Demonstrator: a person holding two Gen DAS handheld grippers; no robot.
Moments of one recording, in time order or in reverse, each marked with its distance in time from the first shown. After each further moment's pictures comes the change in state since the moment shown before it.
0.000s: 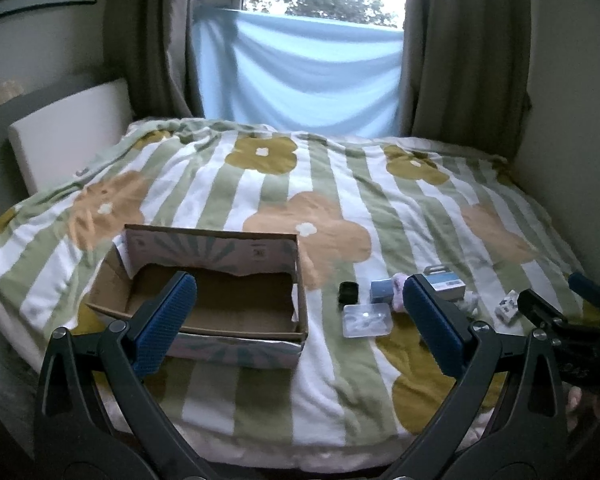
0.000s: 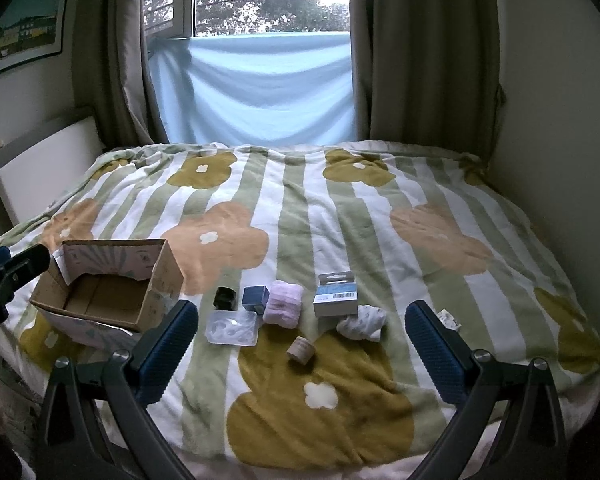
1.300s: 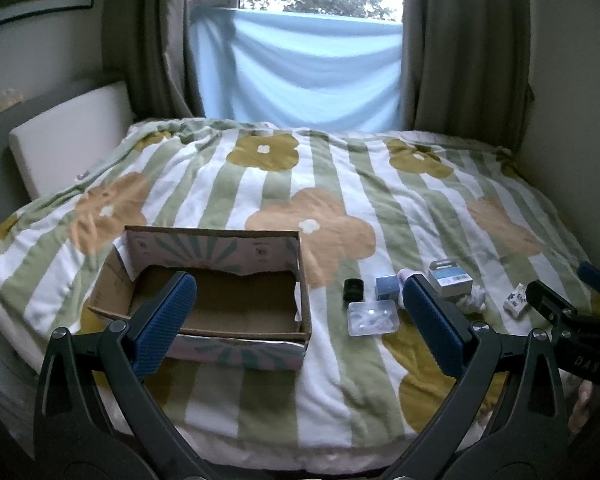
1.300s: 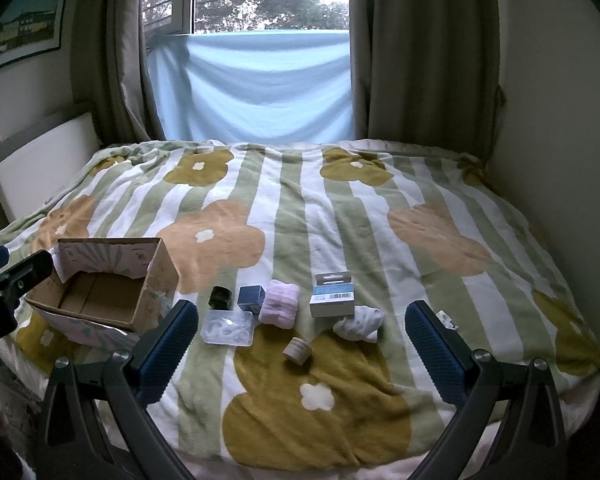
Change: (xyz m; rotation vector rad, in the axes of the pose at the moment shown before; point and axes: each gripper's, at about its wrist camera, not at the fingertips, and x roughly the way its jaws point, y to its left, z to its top) left arm 0.009 -0.008 -0.004 0.018 0.006 0.022; right arm 0.006 -0.001 0.001 -0.008 0.007 -0.006
